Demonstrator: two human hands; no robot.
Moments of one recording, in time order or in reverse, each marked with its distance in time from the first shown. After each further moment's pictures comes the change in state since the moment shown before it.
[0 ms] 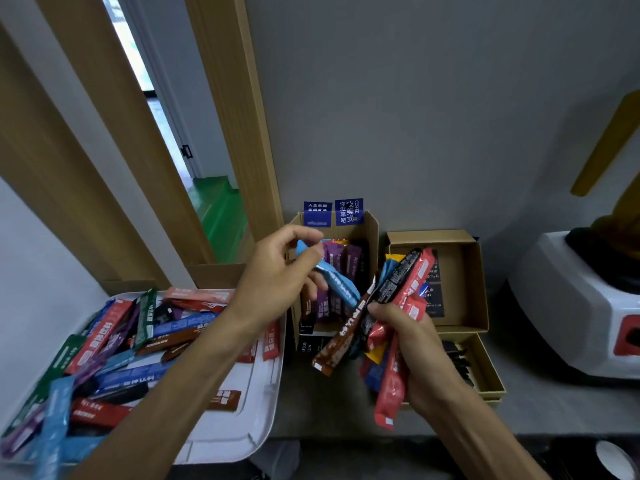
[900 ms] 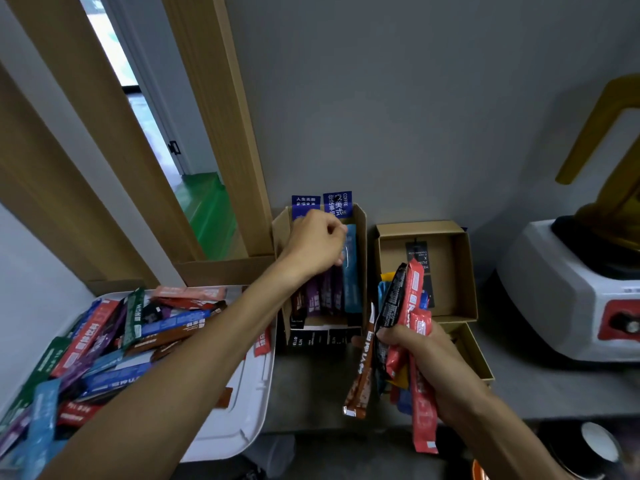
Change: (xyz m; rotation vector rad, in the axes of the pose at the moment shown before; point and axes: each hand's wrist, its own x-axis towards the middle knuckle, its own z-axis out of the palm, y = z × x) left_hand 0.070 -0.014 0.051 0.536 -0.015 -0.039; right_hand -0.016 -0.003 -0.038 -0.287 -0.033 0.055
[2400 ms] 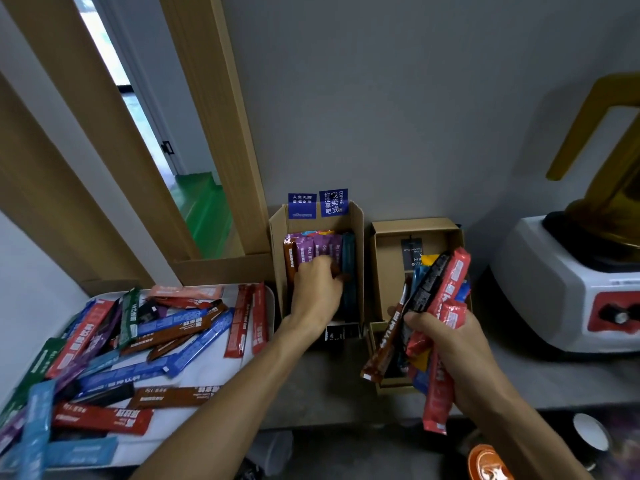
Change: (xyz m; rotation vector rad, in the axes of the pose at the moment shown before) left_hand -0.020 -0.067 0.065 0.071 0.116 -0.011; right_hand -0.006 0.000 -0.019 0.012 0.201 -0.188
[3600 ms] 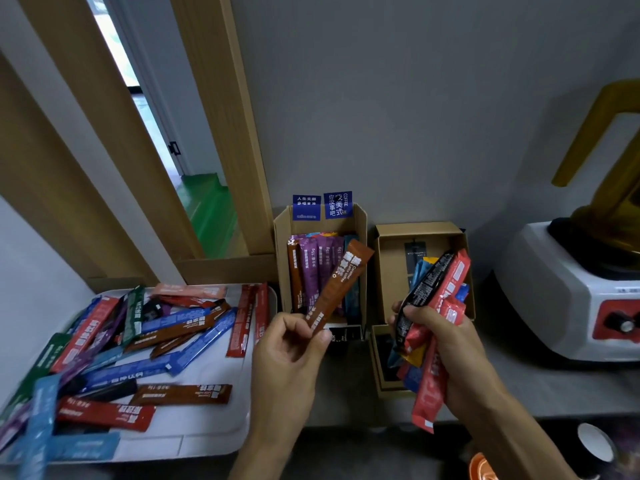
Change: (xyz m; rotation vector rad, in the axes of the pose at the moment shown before) left_hand -0.133 0.018 -0.051 -0.671 0.172 -0.192; right_hand -0.002 -0.009 0.013 0.180 -0.005 0.041
